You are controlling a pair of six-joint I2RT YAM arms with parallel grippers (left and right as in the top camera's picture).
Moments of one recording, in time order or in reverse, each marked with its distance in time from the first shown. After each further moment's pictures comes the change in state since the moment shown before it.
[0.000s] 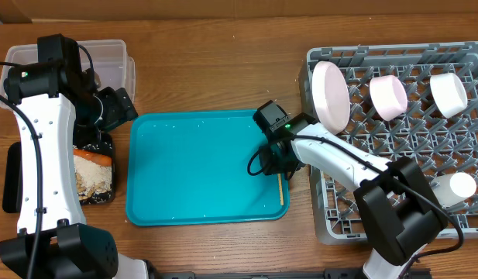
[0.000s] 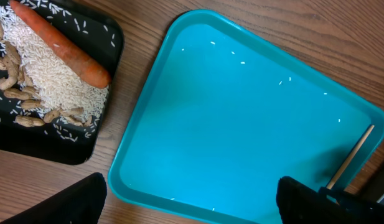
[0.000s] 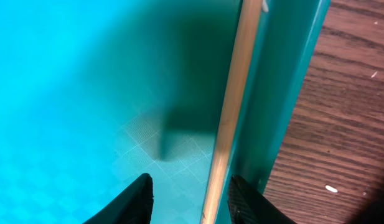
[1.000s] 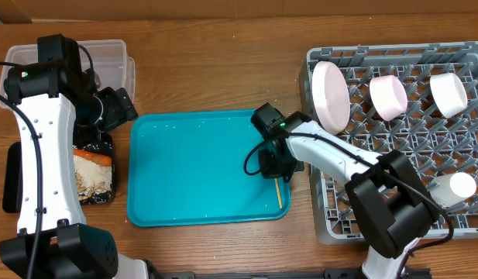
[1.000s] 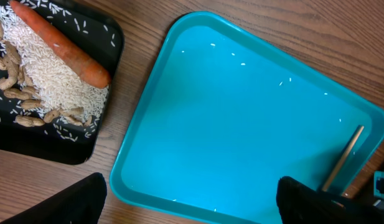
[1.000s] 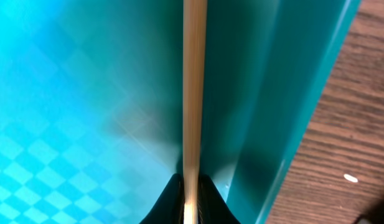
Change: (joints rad) left arm 0.000 0.000 0.000 0.000 0.000 0.000; right arm 0.005 0.048 0.031 -0.075 -0.027 0.023
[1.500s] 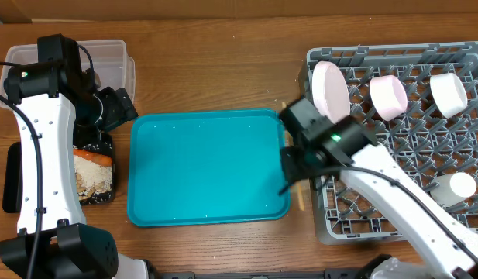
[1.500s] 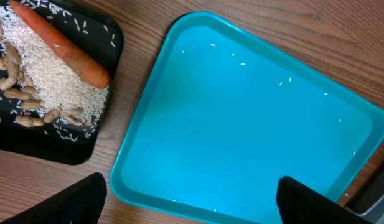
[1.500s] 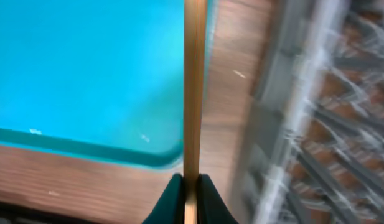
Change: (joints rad) left arm 0.000 0.000 0.000 0.000 0.000 0.000; right arm -0.006 -0.465 0.056 -0.346 0.092 -0.021
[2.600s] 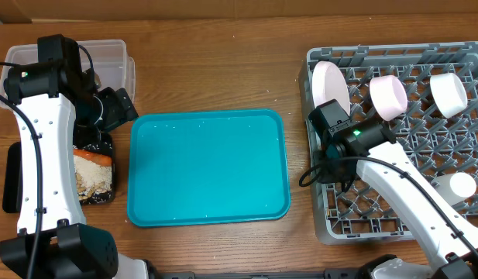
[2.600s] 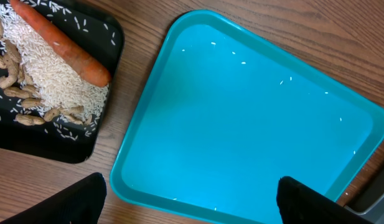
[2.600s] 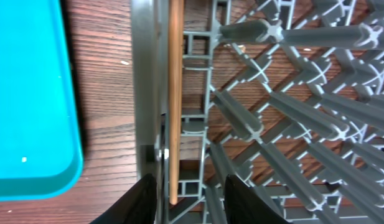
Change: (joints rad) left arm 0.000 0.000 0.000 -0.005 0.000 0.000; right arm -0.186 -0.001 -0.166 0.042 0.130 -0.106
